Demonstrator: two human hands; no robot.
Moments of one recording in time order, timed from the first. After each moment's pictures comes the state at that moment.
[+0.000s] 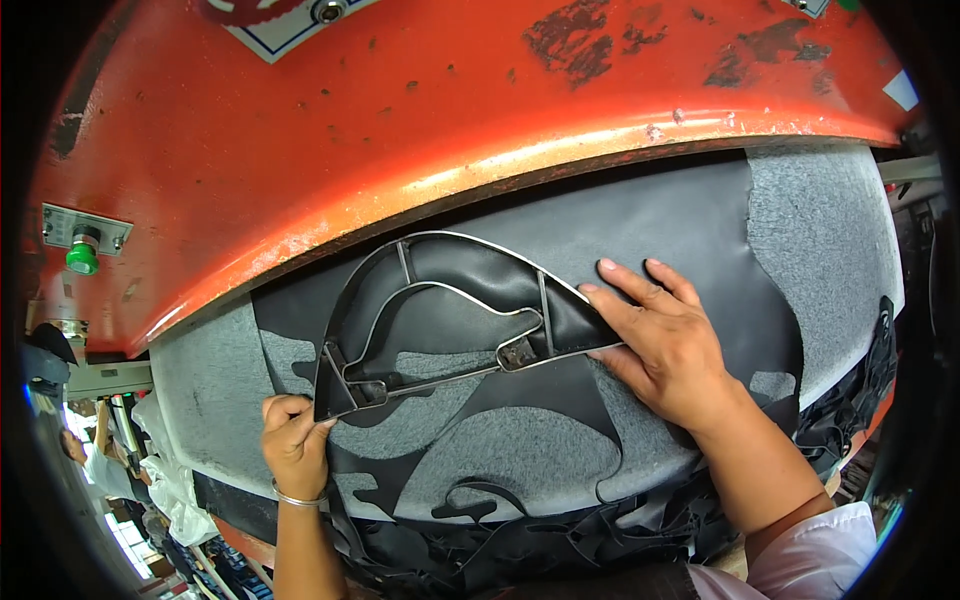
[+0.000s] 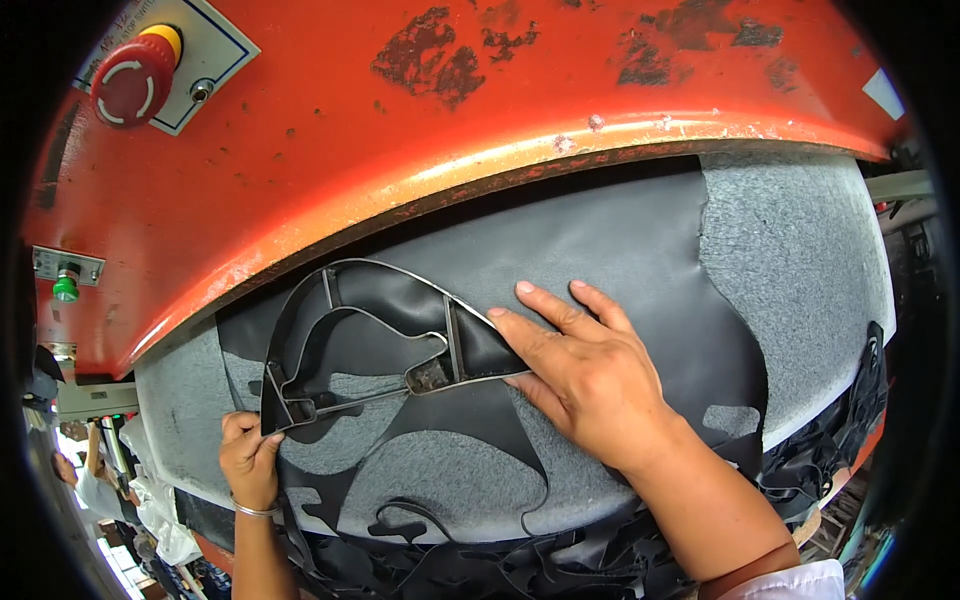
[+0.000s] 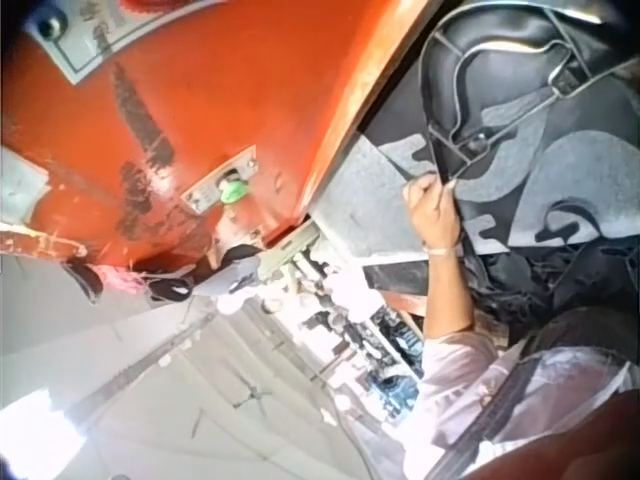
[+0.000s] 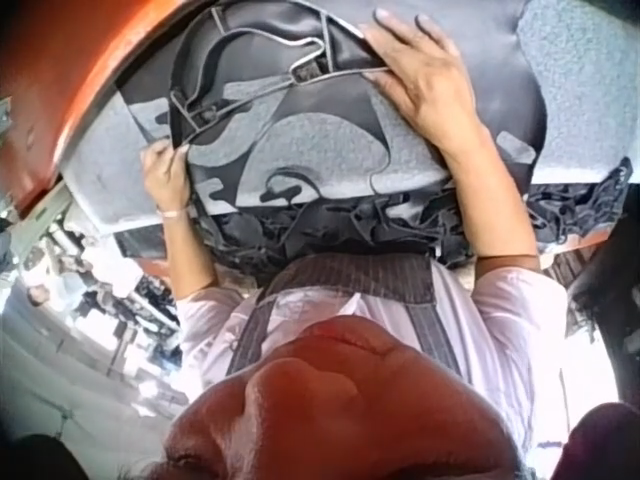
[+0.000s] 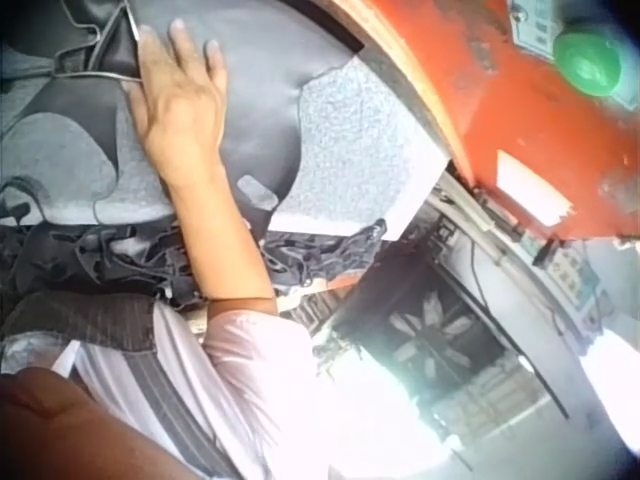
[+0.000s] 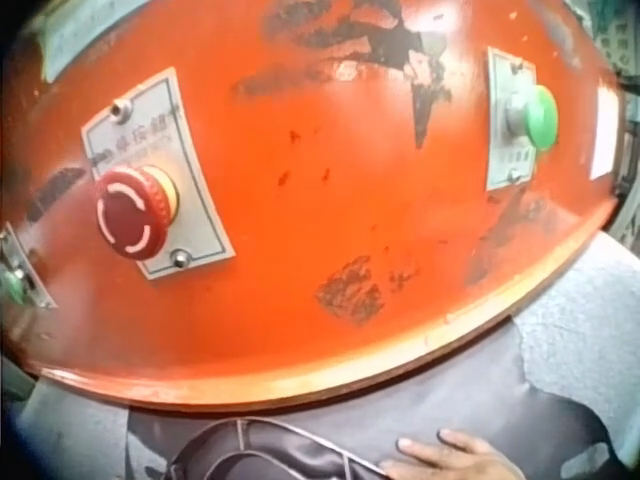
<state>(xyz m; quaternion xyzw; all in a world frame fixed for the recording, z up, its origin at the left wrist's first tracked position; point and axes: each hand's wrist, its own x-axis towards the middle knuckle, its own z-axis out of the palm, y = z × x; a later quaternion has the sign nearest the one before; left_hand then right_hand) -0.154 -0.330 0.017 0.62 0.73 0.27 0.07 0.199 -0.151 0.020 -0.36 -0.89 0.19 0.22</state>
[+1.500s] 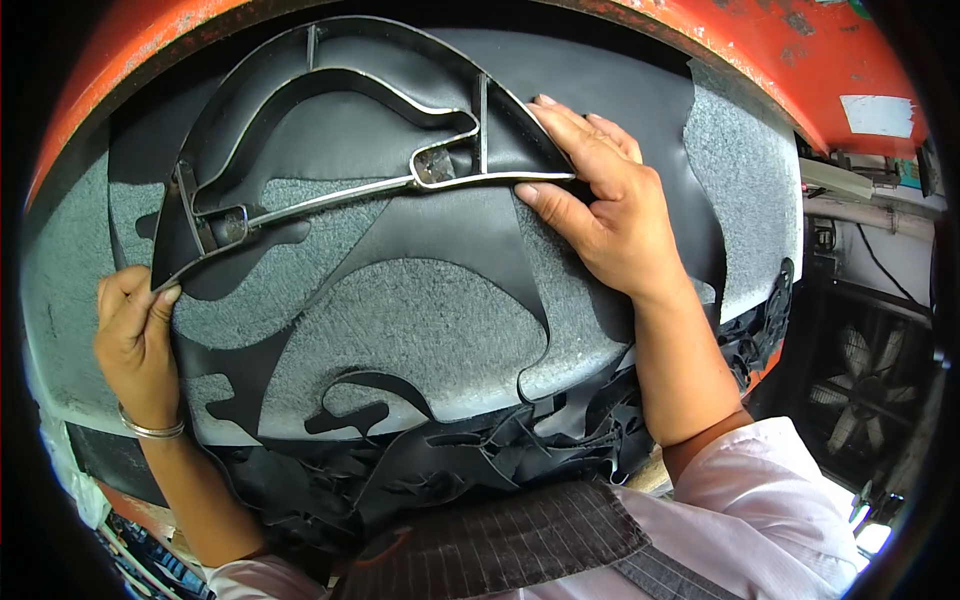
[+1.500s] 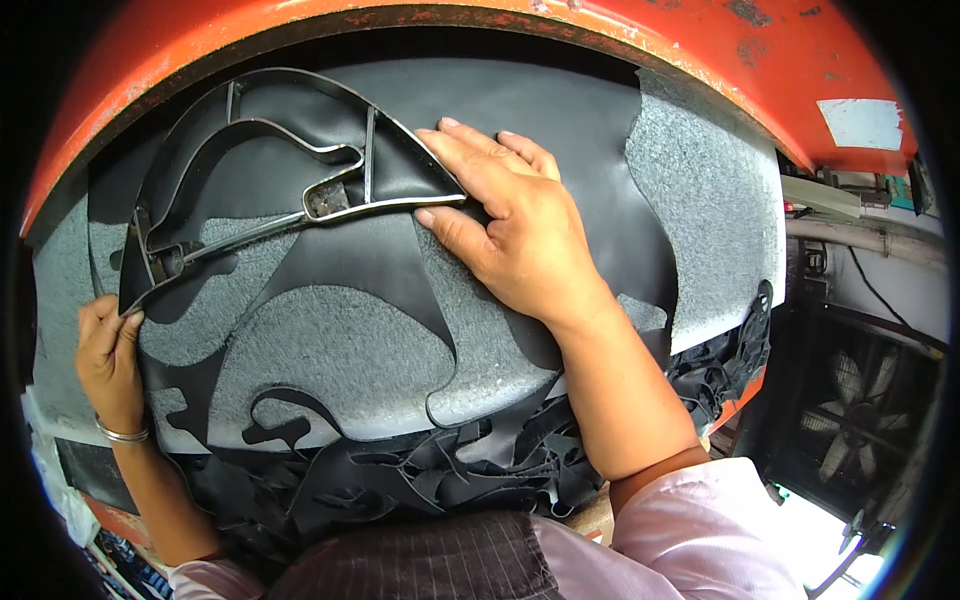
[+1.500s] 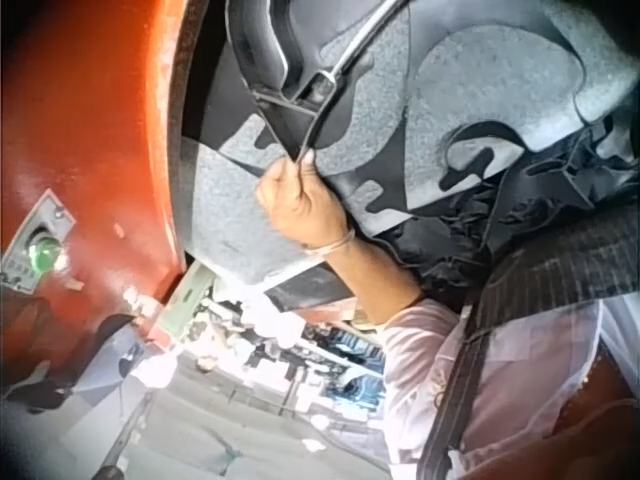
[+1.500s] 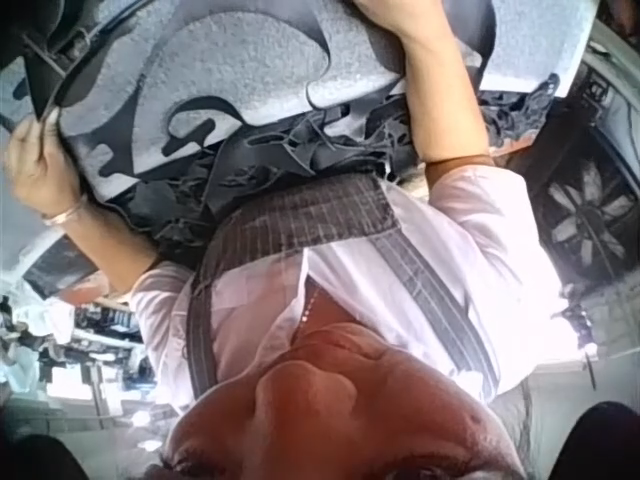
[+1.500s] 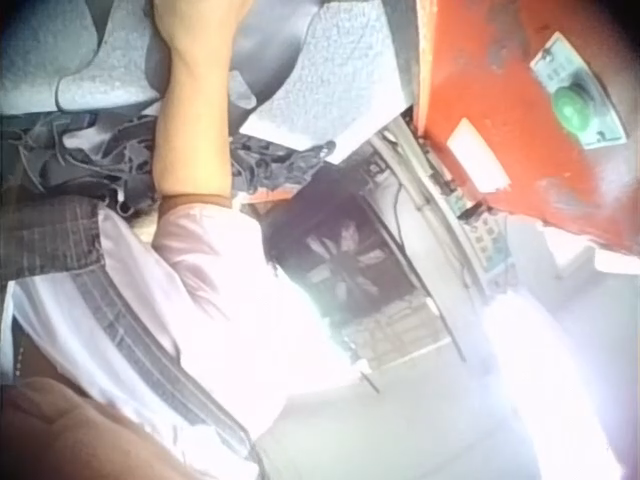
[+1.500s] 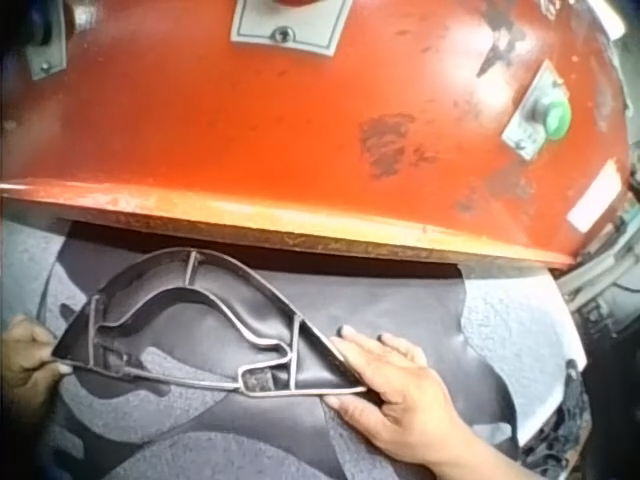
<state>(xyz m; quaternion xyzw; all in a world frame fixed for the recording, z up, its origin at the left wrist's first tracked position) -0.157 -0.336 -0.035 0.62 0.73 0.28 0.03 0.202 -0.159 -0.029 -0.36 -0.88 0.21 0.24</state>
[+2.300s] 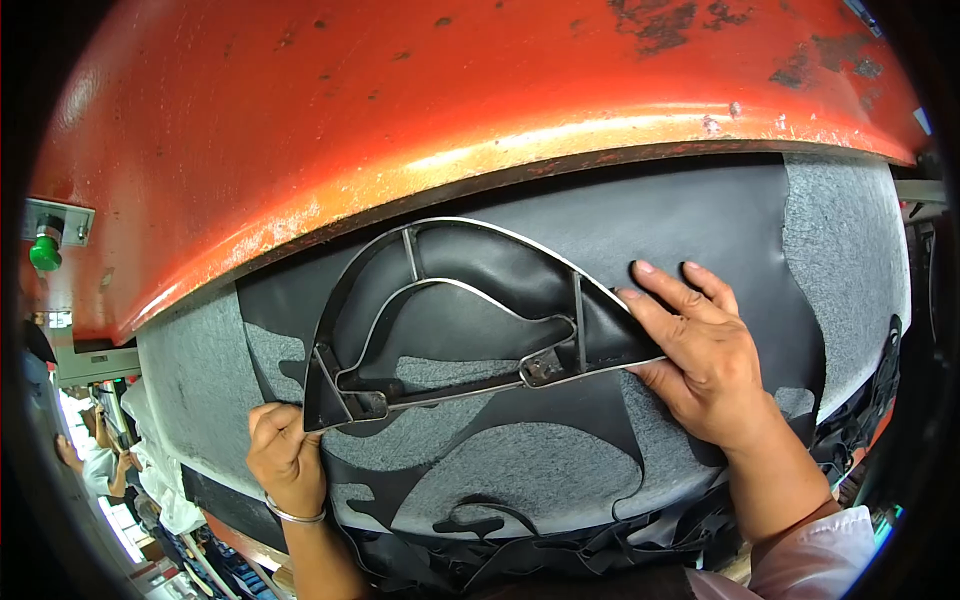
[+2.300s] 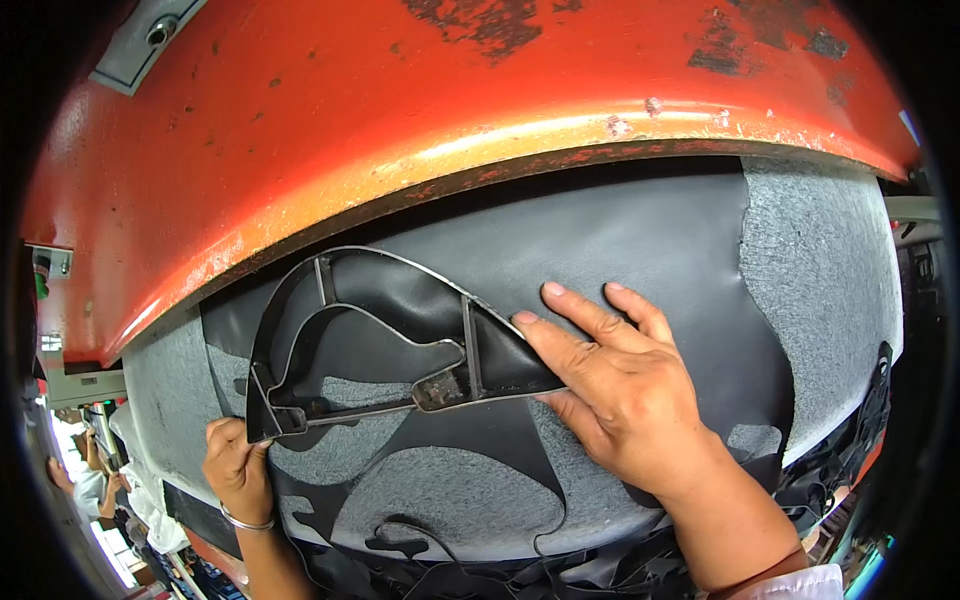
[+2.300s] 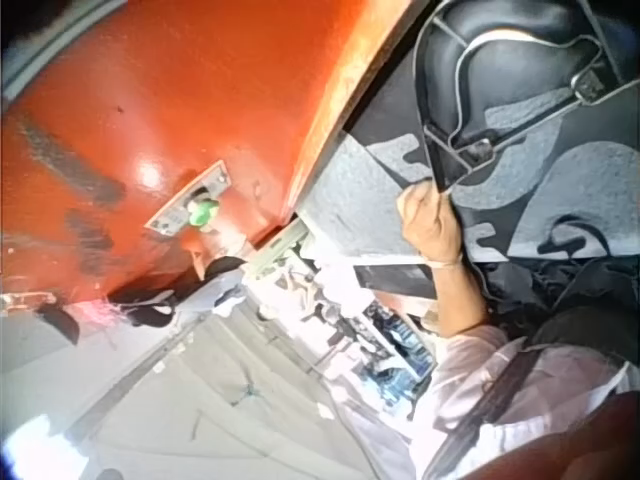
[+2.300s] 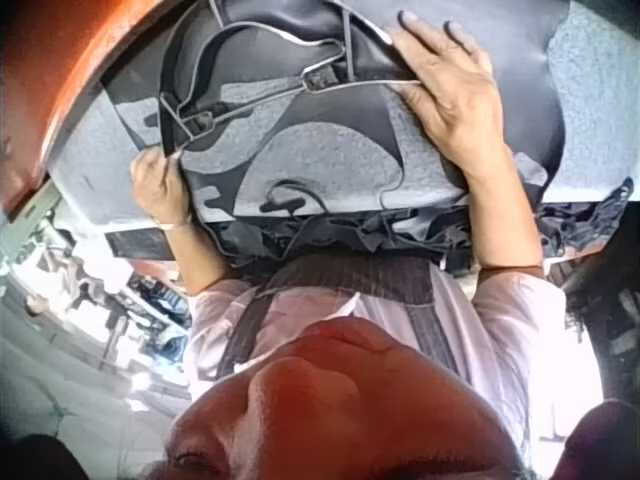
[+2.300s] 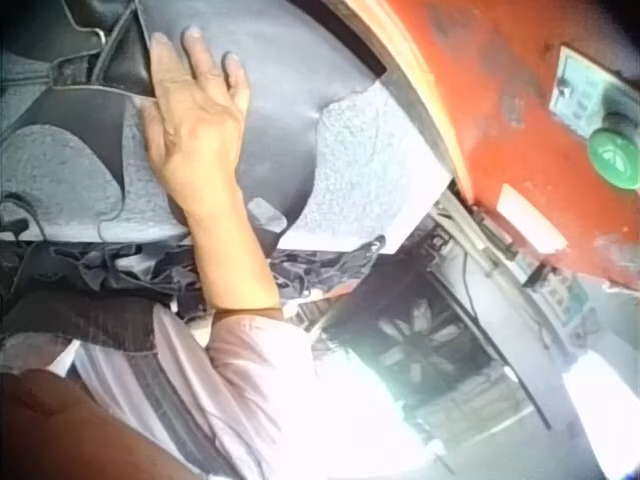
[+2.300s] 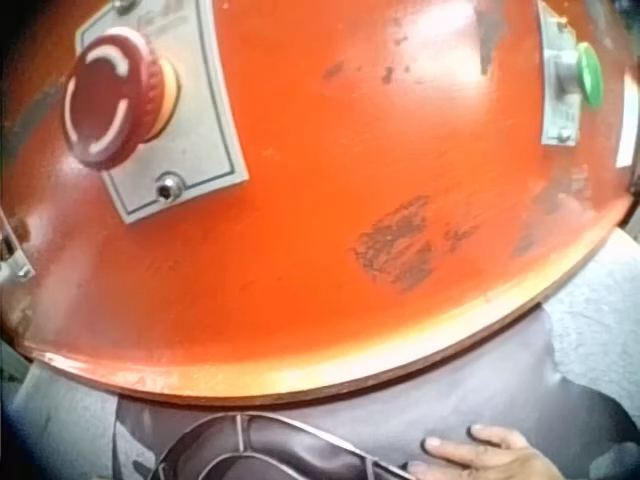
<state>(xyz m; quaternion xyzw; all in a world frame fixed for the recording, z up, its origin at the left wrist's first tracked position) -0.145 -0.327 0.004 0.63 0.74 0.26 -0.02 0.199 -0.146 0.009 -0.35 -0.88 0.22 0.22</state>
